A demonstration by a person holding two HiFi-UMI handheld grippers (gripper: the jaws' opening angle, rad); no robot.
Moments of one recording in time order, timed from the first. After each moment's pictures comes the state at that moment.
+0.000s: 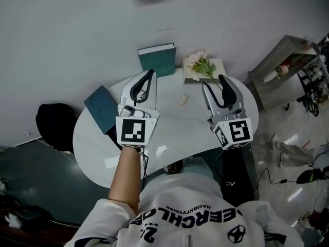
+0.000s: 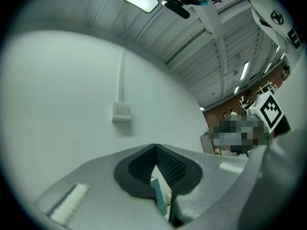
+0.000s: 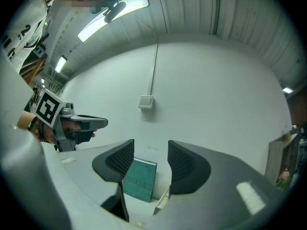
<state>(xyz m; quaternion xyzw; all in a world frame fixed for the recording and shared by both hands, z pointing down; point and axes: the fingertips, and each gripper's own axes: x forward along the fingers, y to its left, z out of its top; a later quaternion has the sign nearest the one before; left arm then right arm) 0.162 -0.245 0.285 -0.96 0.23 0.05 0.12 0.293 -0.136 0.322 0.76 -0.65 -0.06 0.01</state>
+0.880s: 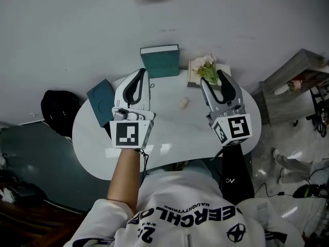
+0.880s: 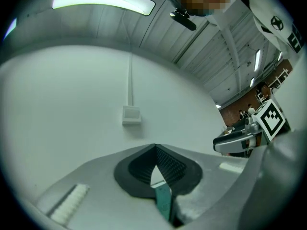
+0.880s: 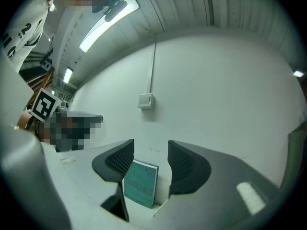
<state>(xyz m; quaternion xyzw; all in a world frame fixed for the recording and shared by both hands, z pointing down) 0.173 -0.250 0.273 -0.93 0.33 0.07 0.12 0.336 -0.170 0.326 0.71 -0.70 -0.06 -0.01</state>
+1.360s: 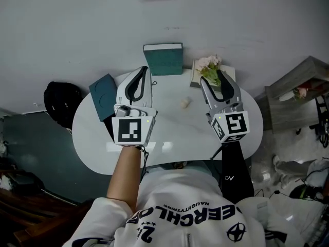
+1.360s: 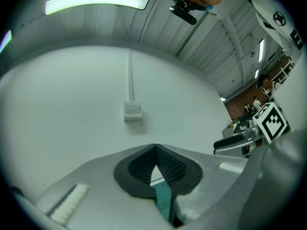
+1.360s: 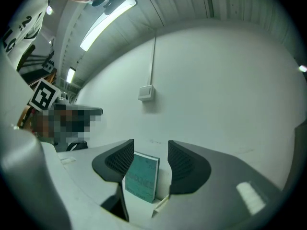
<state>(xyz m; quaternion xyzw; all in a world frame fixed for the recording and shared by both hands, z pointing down) 0.182 -0.248 0.283 -0.92 0.37 0.04 0.13 0.348 -0.185 0.356 0.69 -0.73 -0.04 0.00</state>
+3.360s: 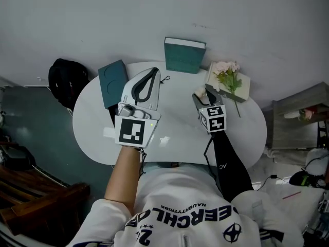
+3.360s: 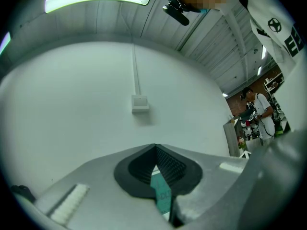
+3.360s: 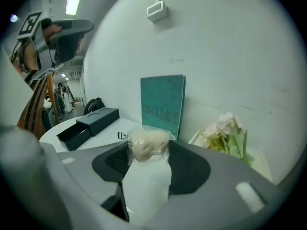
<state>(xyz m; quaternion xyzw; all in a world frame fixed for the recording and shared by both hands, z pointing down) 0.149 -0.260 0.307 -0.92 0.38 0.02 0.11 0.306 -0.248 0.580 0.60 -0.75 0.16 0.21</state>
